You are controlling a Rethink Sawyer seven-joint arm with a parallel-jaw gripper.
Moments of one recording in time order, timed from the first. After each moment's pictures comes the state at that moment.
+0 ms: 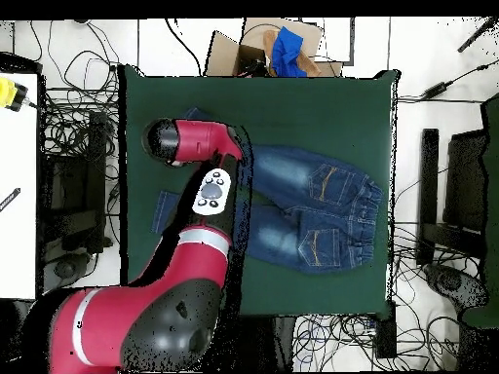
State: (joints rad) arm 0.17 -0.08 -0.28 0.97 0.26 0.66 2.13
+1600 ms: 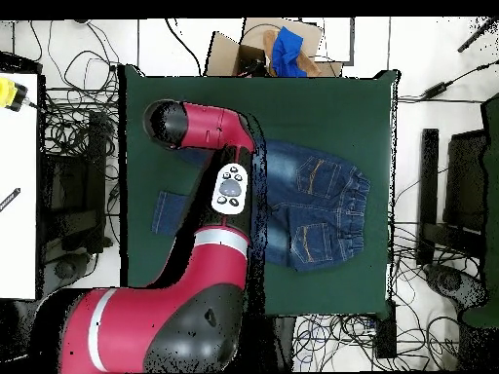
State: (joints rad) arm 0.11 -0.16 -0.19 0.98 0.30 0.63 2.18
